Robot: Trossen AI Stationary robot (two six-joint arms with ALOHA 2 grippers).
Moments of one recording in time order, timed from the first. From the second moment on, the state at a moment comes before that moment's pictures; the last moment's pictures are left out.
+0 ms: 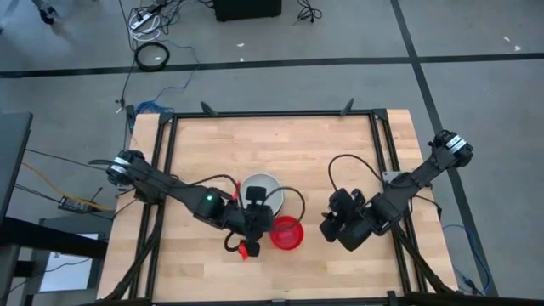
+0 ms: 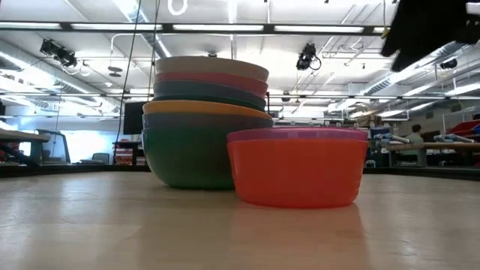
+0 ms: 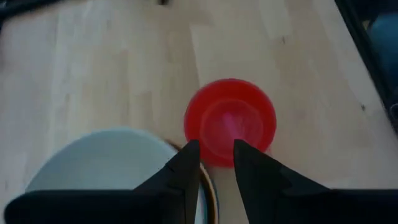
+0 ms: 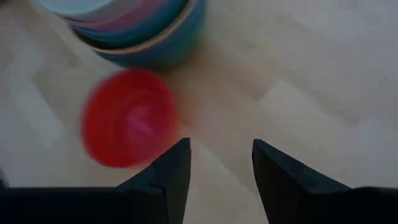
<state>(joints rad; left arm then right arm) -0.42 1.73 1.60 -0.78 -0.35 -0.13 0.65 1.44 1.12 -0.96 0.60 1.42</state>
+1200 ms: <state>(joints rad) -0.45 1.43 1.64 -0.90 -0.48 -0.37 0.56 1.63 0.90 -0.26 0.51 1.23</state>
